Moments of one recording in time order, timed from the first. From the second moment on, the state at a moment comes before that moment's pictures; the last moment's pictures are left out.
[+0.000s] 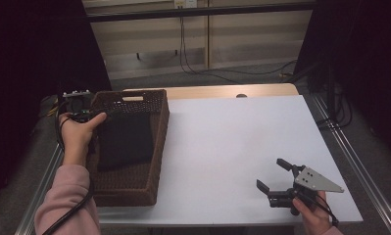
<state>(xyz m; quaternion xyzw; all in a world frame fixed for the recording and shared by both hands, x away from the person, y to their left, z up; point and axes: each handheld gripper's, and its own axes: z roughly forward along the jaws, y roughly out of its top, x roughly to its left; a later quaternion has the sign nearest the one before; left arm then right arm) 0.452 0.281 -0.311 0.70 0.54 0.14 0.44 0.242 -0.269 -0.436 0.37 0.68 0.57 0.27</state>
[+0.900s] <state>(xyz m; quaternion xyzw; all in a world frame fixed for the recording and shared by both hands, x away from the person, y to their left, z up) 0.421 0.245 -0.332 0.74 0.48 0.13 0.46 0.241 -0.269 -0.435 0.36 0.68 0.57 0.27</state>
